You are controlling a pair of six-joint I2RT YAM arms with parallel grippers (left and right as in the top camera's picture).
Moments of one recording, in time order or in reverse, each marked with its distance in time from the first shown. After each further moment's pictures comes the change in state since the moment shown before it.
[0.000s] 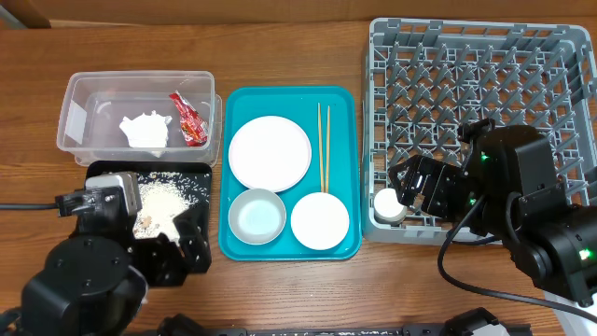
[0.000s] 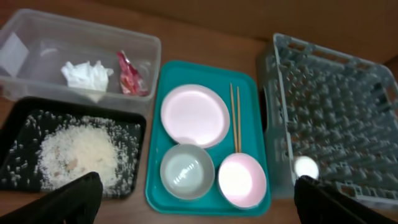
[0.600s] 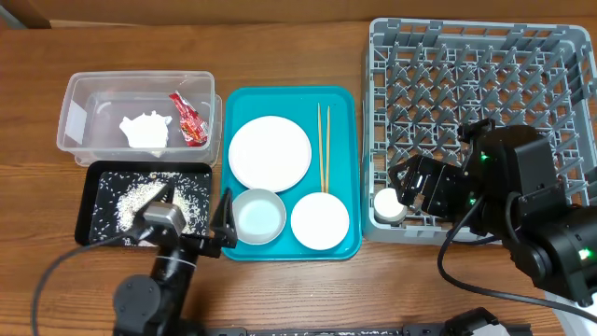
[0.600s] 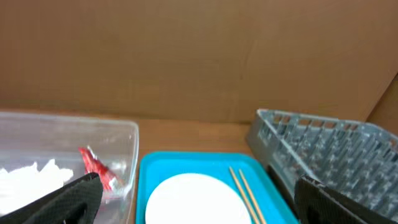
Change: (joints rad) left arm 0.372 -0.650 -1.255 1.243 0.322 0.367; right arm 0.000 0.000 -0.001 0.000 0.004 0.000
